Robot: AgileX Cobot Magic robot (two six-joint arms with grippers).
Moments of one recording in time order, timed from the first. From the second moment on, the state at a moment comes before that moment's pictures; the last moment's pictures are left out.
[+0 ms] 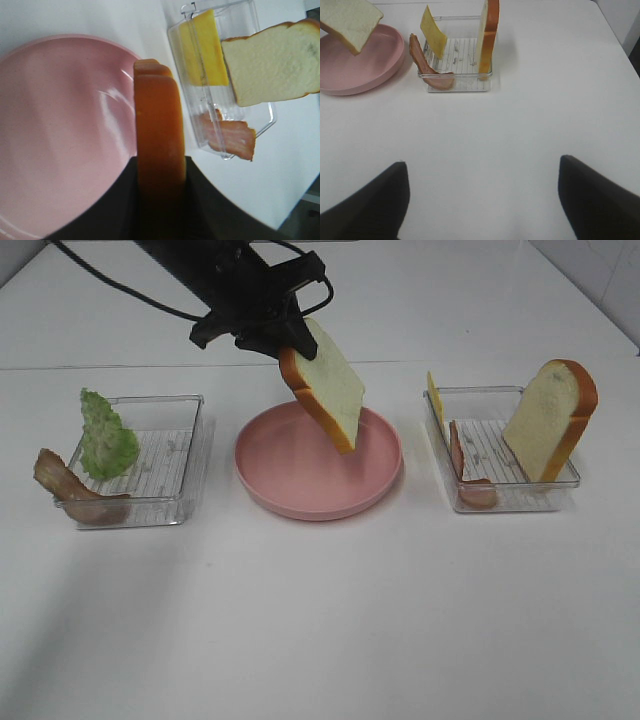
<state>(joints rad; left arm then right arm) -0.34 2.33 -2.10 -0.69 1.03 0.06 -0.01 0.00 -0.50 0.03 1.07 -0.03</state>
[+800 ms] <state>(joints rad) -0.30 2.49 -2.10 -0.94 1.03 0.17 -0.01 0.00 -0.50 0.03 1.07 -0.03</state>
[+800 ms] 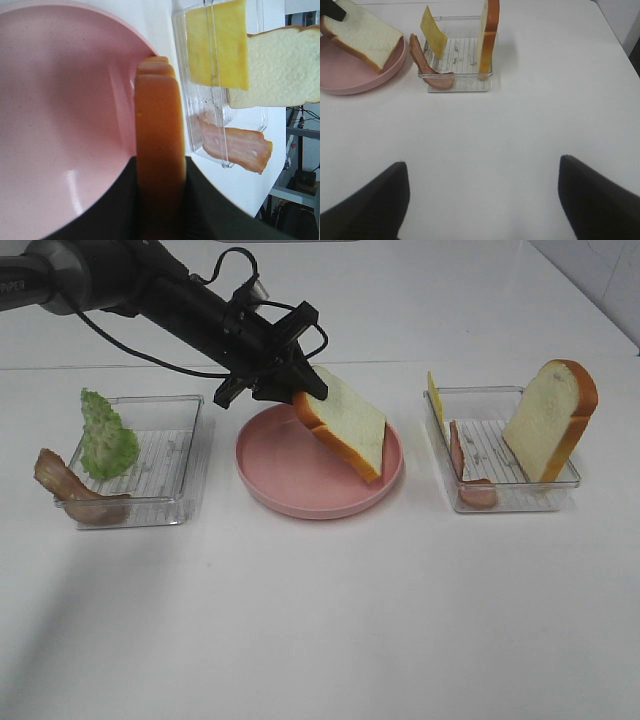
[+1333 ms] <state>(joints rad) -0.30 2.50 -2.10 -0.93 1.07 0.17 -0.01 0.00 -0.50 0.03 1.07 -0.03</state>
